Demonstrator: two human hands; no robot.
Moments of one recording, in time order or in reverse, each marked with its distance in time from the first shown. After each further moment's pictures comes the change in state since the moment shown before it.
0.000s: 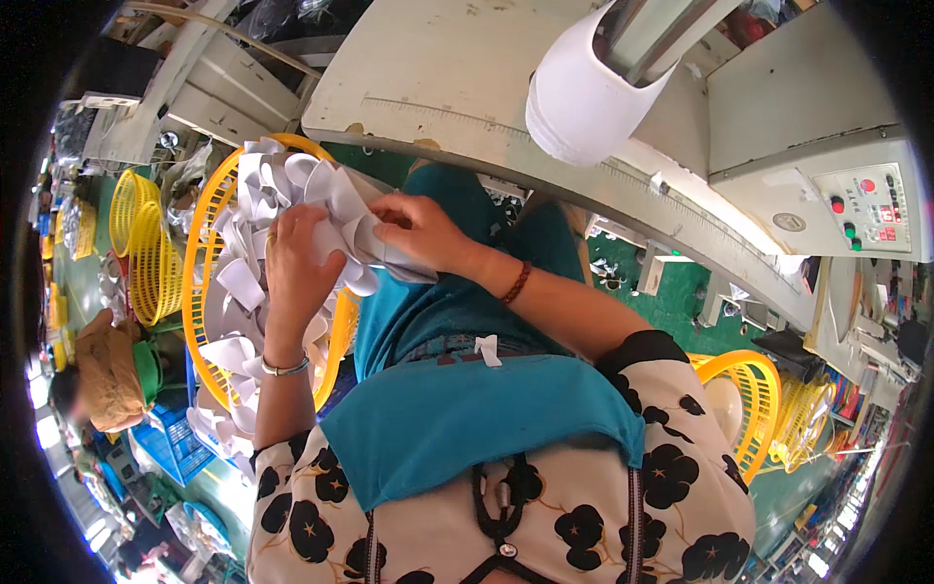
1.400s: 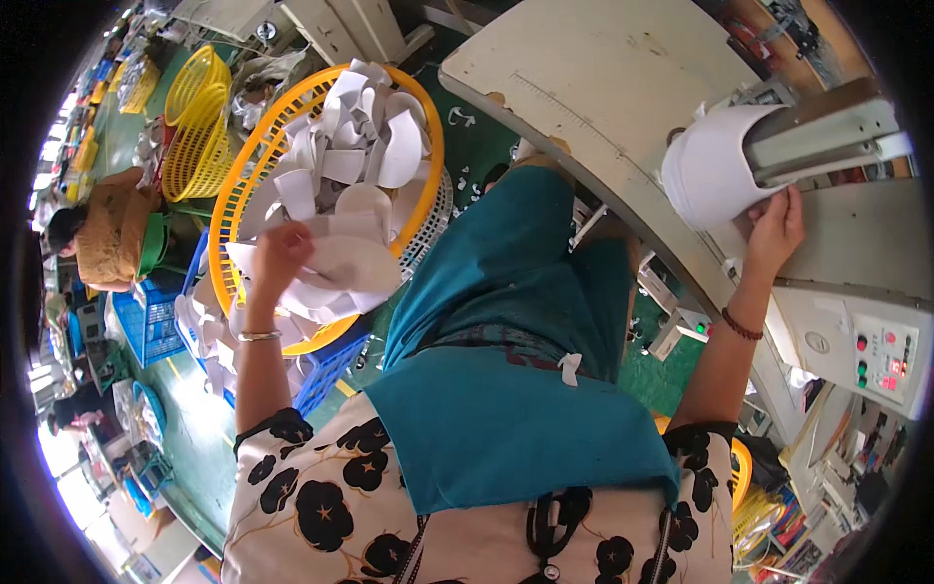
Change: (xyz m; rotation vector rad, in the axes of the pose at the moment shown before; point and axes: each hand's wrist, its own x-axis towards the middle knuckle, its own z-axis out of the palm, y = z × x) left_hand -0.119 -0.110 -0.044 -0.080 -0.074 -0.639; right_hand -0.066 -0.122 -0.239 -0.581 1.073 -0.360
